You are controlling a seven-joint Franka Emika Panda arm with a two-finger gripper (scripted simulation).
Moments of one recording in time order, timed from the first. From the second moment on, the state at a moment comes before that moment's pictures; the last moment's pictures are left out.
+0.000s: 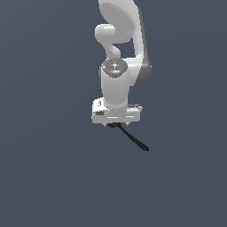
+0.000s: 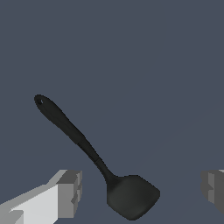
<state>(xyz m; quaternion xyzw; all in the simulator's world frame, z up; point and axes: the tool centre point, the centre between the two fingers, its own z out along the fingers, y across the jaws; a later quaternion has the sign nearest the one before) 0.010 0.012 0.157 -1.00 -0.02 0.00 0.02</state>
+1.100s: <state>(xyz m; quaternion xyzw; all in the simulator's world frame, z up) -0.020 0.060 0.086 -0.94 -0.33 0.00 0.00</state>
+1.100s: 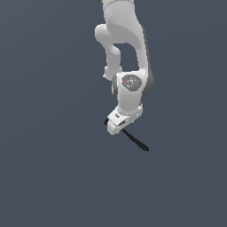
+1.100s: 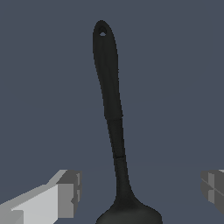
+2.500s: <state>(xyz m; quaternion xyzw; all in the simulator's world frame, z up) -0.034 0.077 0.026 -0.91 -0.42 0.00 0.00</state>
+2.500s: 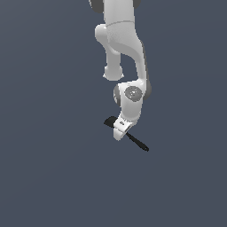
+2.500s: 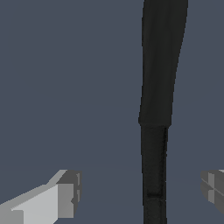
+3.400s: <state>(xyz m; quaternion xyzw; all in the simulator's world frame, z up) -0.033 0.075 0.018 -0.91 -0.42 0.00 0.00</state>
